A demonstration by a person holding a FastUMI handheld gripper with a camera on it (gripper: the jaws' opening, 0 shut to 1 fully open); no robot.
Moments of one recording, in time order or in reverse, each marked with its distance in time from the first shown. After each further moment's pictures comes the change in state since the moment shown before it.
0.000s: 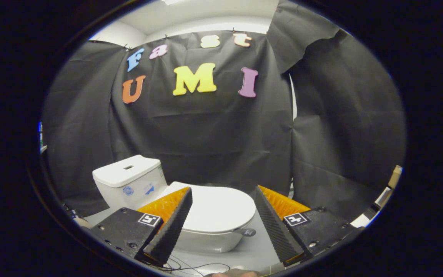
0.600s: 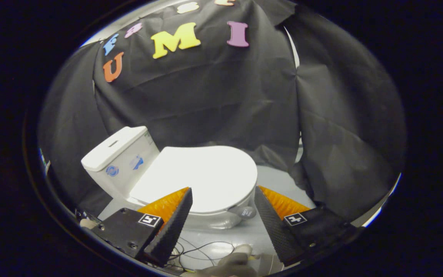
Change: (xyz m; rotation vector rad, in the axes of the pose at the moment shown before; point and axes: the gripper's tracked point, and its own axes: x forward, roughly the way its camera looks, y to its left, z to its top) arm 0.071 -0.048 -0.094 0.140 0.424 0.025
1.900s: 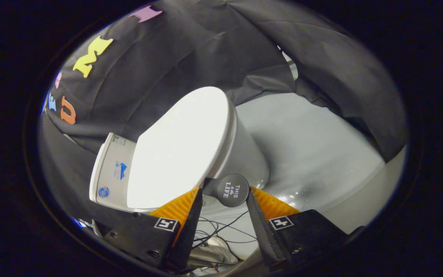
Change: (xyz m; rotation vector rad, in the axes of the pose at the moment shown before) arm 0.119 -0.056 -0.091 0.542 0.333 0.103
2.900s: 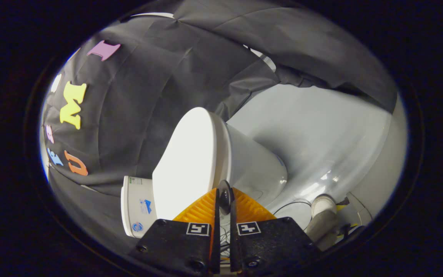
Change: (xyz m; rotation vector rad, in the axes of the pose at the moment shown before) arm -0.021 0.027 0.033 0.309 -0.126 0.108
